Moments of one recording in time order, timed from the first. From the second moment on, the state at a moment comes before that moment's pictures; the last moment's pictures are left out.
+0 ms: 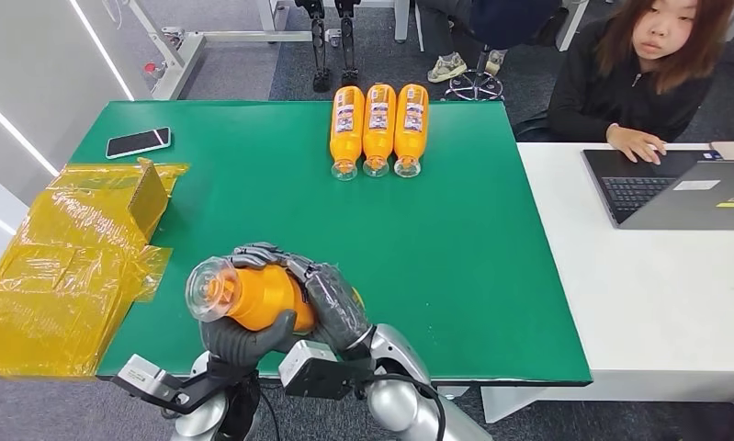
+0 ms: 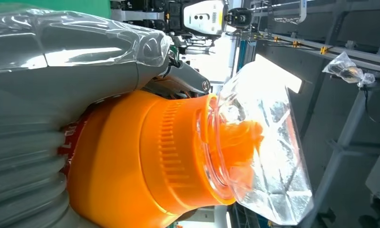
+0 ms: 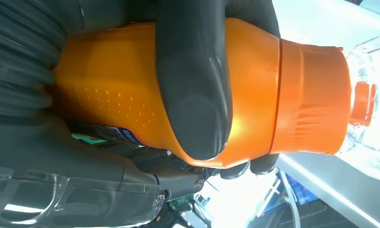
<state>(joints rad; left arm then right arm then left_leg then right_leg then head) -0.04 -0.23 -0.34 -1.22 -0.13 -0.10 -0.70 -0.36 0.15 0.82 -1.23 0.47 -0.13 -0.43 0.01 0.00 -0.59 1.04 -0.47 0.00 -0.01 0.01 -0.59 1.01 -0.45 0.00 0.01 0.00</state>
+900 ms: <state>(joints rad) -0.07 -0.23 -0.29 -1.23 -0.09 -0.11 -0.70 -0.19 0.14 0.75 -1.47 0.32 -0.51 -0.70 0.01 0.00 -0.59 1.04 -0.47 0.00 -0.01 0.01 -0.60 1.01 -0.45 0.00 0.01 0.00</state>
